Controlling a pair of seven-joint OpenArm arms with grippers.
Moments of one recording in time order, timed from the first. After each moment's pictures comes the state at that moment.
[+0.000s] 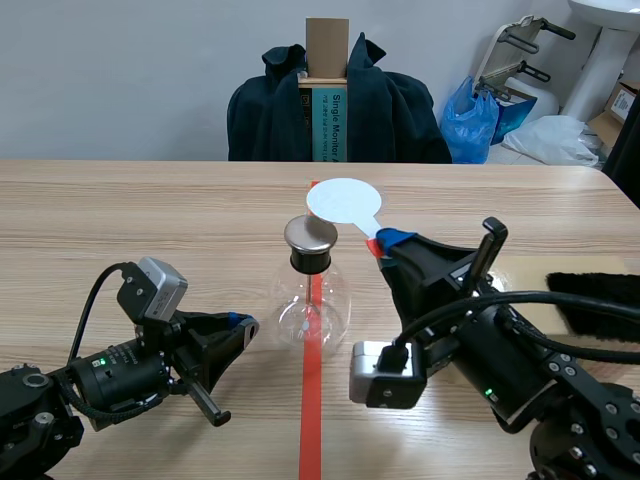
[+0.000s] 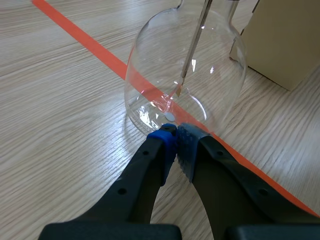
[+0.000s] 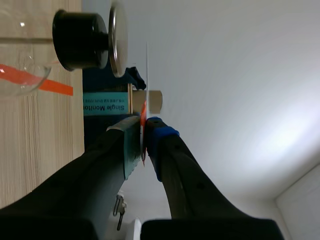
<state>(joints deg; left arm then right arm) -0.6 -23.7 29.2 57.5 -11.0 -31.1 -30.3 -13.6 23.3 -24.4 82.6 -73.0 -34.2 18.9</state>
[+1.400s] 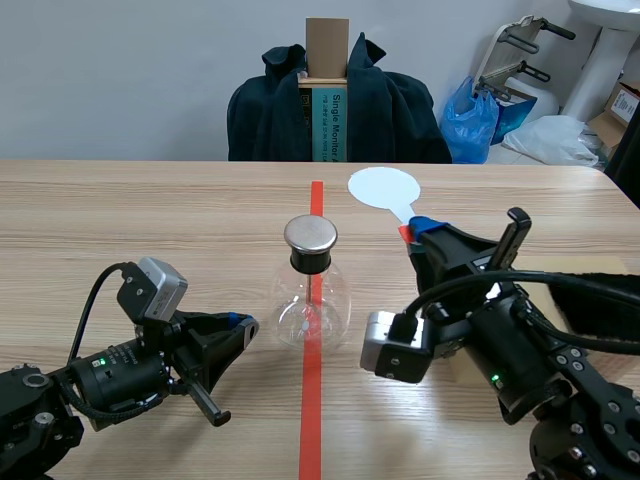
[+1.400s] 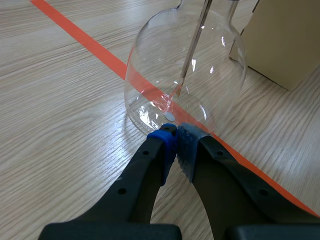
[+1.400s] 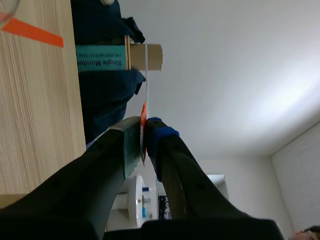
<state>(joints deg) -0.6 -23.7 29.2 57.5 -11.0 -31.1 -30.3 -13.6 23.3 -24.4 82.6 -73.2 -34.2 6.0</state>
